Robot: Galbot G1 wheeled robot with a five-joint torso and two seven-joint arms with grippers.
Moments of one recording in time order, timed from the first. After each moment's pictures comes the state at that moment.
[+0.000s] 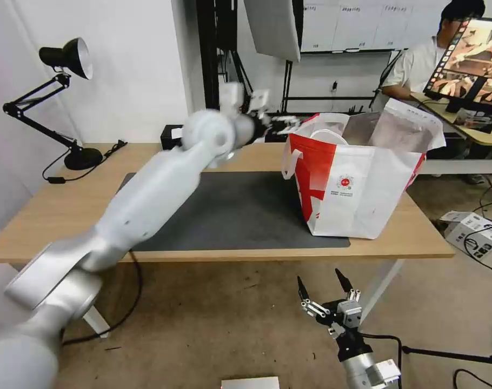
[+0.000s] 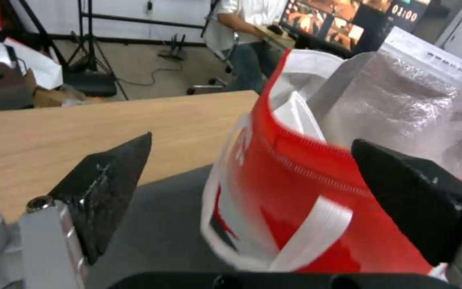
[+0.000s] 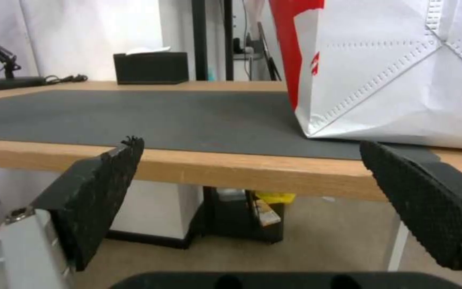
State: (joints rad) left arm 0.13 -1.17 0.20 -1.56 -1.29 0.62 -0.27; right arm -1.69 1.09 0.27 2.02 0.23 0.39 0.20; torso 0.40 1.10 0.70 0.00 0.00
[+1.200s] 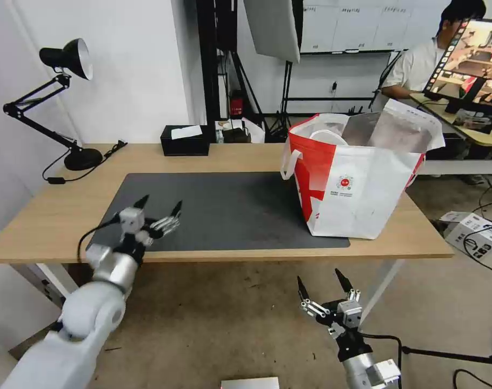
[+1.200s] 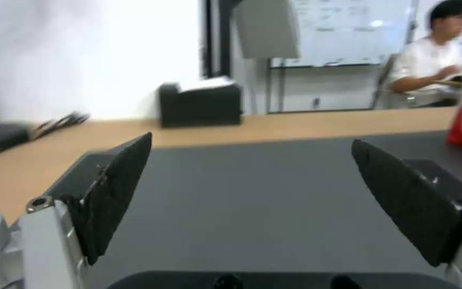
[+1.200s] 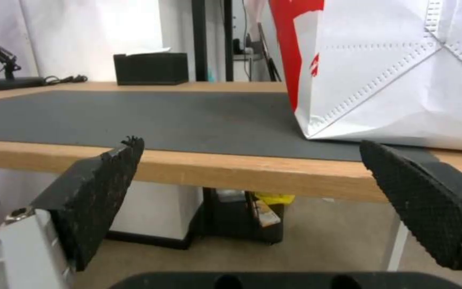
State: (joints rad) left arm 1.42 -1.07 -0.55 -1.97 -0.46 -0.09 -0.03; right arm -1.69 1.09 0.27 2.02 0.23 0.39 0.20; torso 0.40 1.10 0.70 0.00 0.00
